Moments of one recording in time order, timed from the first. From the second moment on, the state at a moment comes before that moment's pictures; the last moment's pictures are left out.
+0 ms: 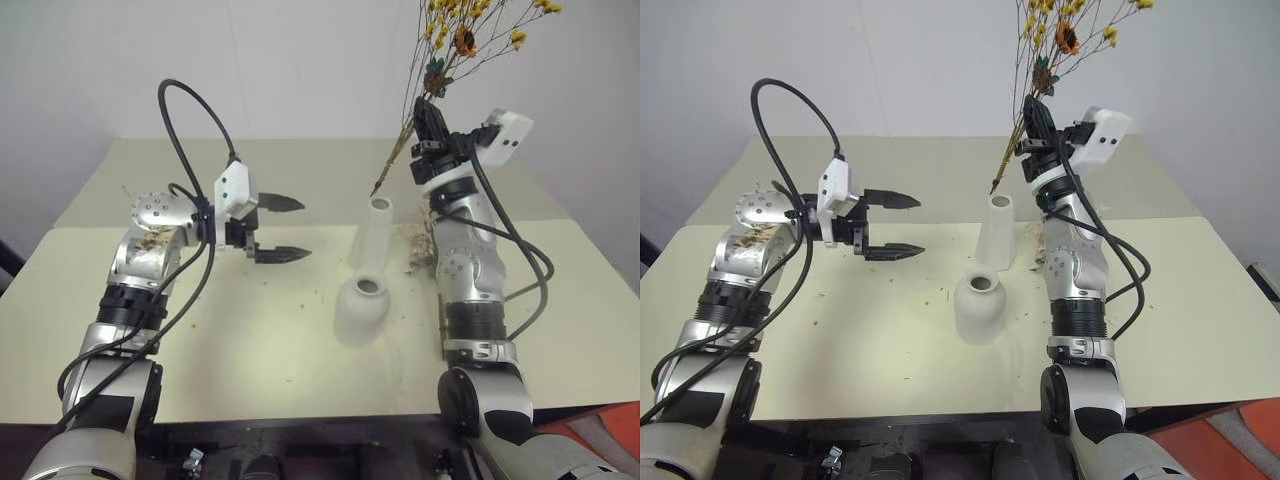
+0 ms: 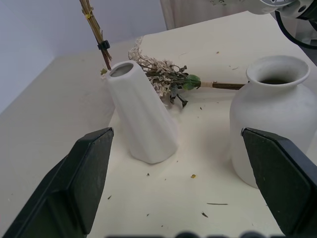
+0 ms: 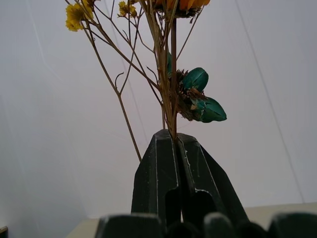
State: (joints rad) left arm -0.94 0.59 -0.07 0.38 -0.28 0.12 -1.35; right arm -0.94 -0.11 -0.26 0.31 0.46 -0.02 0.35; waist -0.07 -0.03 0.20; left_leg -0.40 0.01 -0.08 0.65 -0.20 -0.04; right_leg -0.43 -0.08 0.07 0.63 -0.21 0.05
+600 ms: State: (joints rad) left arm -0.93 0.59 -0.06 0.37 -0.28 0.13 -1.34; right arm -0.85 -0.14 -0.21 0.33 0.39 -0.04 0.37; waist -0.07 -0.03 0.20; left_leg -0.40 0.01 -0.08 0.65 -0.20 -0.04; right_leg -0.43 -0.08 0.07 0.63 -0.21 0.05
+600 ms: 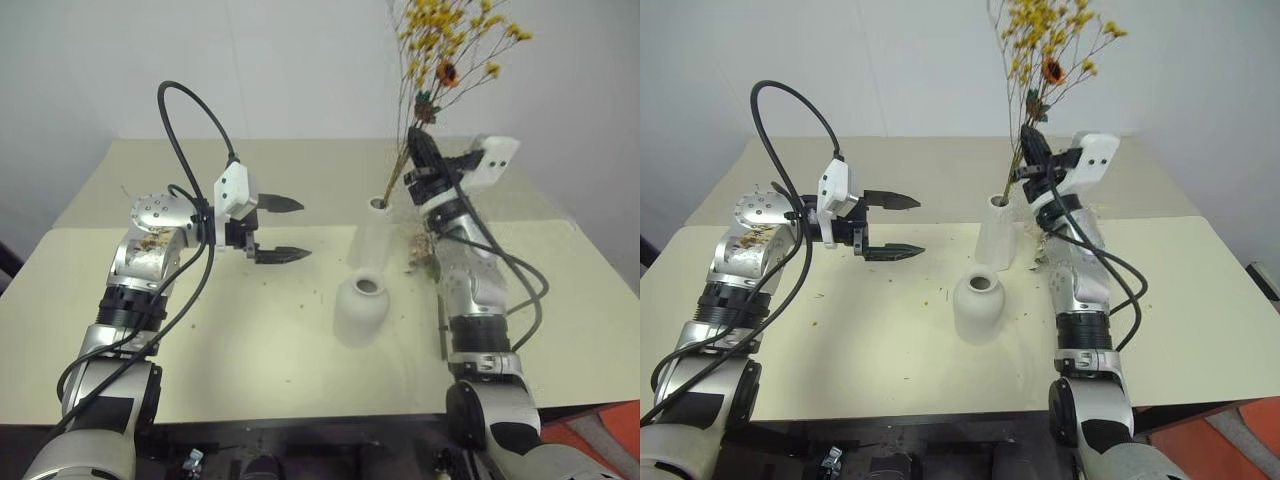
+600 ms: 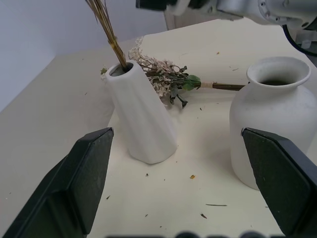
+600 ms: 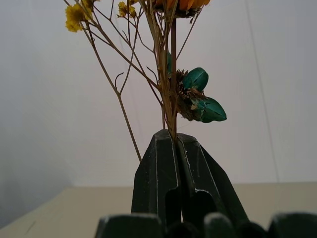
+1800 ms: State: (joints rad) left arm -0.88 0.61 -0.04 0.32 -0.30 0.13 -1.31; right arm -0.70 -0.21 -0.10 0.33 0.24 -0.15 0.49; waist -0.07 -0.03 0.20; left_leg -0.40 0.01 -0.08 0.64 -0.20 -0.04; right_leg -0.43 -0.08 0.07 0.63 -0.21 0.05
